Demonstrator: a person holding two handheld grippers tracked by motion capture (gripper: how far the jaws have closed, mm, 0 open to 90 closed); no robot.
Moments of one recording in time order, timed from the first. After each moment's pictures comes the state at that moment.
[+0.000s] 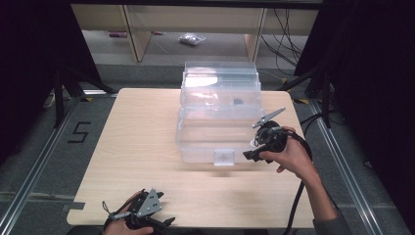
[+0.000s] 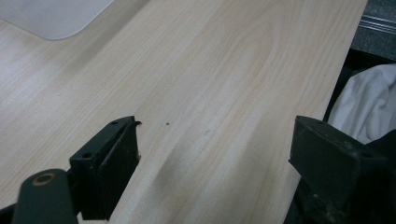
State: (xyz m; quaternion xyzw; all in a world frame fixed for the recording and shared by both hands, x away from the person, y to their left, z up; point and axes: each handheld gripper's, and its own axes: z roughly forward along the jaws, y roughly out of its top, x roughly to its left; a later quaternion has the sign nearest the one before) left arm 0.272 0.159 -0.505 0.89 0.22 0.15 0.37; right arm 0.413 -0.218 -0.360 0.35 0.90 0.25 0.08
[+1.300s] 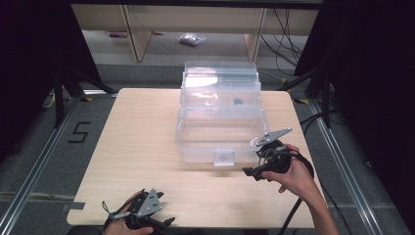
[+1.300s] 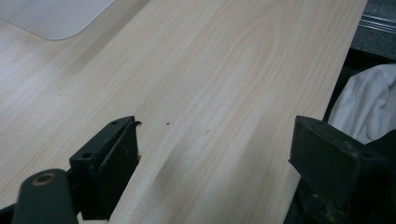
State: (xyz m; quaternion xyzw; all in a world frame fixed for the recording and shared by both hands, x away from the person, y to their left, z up) left arm 0.272 0.159 -0.505 0.89 0.22 0.15 0.37; right arm 0.370 -0.221 -0.379 0.35 0.89 0.29 0.07
